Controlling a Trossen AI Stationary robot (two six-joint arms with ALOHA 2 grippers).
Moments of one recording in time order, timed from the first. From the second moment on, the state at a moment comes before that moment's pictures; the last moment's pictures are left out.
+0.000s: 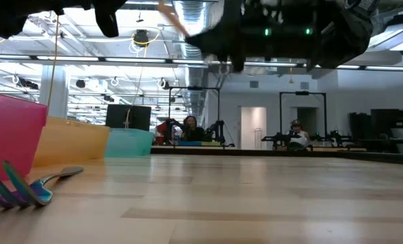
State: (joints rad) left arm -0.31 1.10 0.34 1.08 -0.39 -0.12; right arm 0.09 1.79 0.76 1.18 0.29 -0.01
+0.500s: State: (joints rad) left arm -0.26 1.10 0.34 1.07 -0.37 -0.12; right arm 0.11 1.79 0.93 1.16 0.12 -0.13
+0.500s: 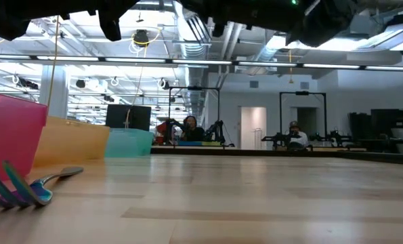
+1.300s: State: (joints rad) left arm -0.26 1.23 0.45 1.07 -0.34 -0.03; right arm 0.10 1.79 1.02 0.98 0.08 -0.16
